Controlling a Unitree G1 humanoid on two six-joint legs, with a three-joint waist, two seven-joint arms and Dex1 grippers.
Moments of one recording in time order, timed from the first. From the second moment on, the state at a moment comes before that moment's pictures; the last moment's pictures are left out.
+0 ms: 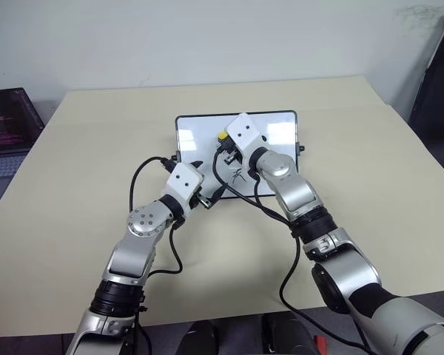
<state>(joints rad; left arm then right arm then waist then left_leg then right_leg) -0.33 0.40 -0.09 -0.11 -0.05 0.23 -0.49 -0.94 -0.02 0.21 0.47 -0.17 0.25 0.32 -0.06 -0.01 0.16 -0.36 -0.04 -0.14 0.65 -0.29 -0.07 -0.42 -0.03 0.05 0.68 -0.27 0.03</state>
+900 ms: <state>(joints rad) -0.35 0.39 -0.11 -0.11 -0.05 0.23 -0.51 -0.93 -0.06 0.18 0.53 -0.17 0.21 0.25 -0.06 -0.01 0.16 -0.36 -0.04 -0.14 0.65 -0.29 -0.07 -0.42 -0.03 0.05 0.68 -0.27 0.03</state>
